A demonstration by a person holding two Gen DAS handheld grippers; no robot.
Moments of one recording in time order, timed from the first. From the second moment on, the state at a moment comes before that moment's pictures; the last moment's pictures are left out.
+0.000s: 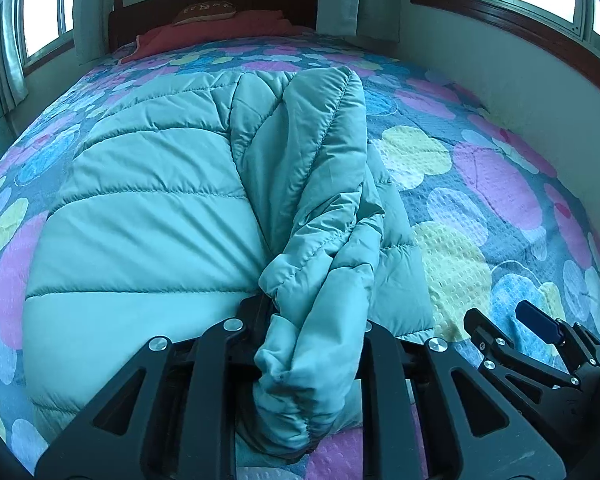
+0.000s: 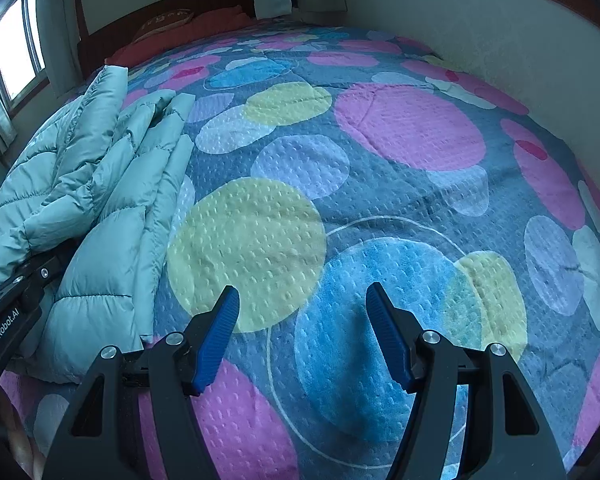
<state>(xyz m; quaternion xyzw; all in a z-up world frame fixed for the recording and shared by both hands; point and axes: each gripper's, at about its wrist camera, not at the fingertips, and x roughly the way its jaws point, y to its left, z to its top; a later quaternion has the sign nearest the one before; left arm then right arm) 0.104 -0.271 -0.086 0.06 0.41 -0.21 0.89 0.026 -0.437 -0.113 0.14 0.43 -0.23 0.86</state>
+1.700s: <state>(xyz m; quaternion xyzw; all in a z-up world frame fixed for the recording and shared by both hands) 0.170 -0.048 -0.122 -0.51 0.43 -0.14 0.73 0.127 -0.433 -0.083 0.47 0.32 -0.01 0.82</state>
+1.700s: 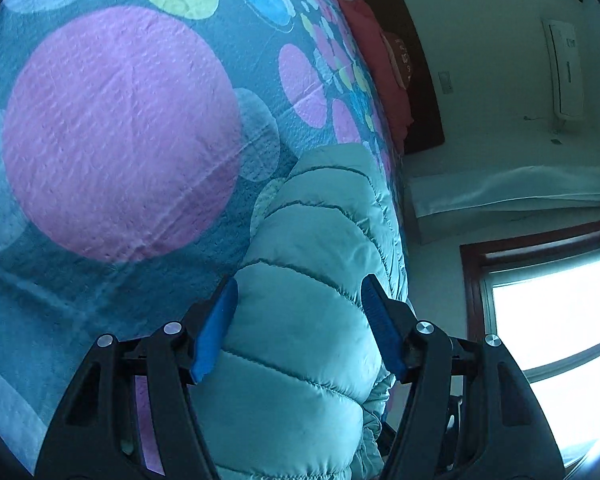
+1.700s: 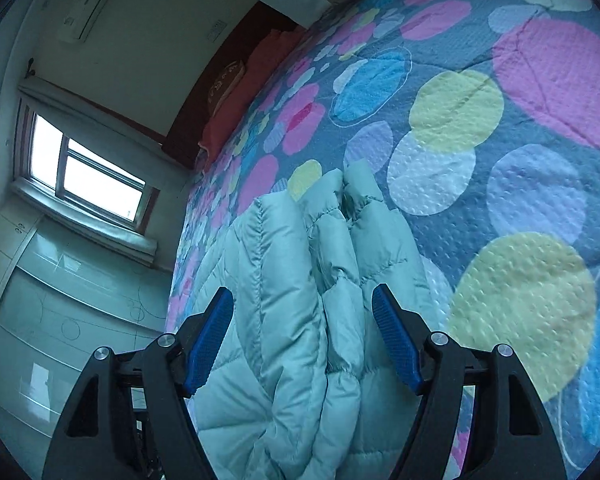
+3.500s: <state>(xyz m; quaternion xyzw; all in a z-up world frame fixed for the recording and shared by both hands) 0.153 -0.076 -0.111 -0.36 0.46 -0.19 0.79 0.055 -0.462 -0.113 0.45 0.36 0.02 0.82</state>
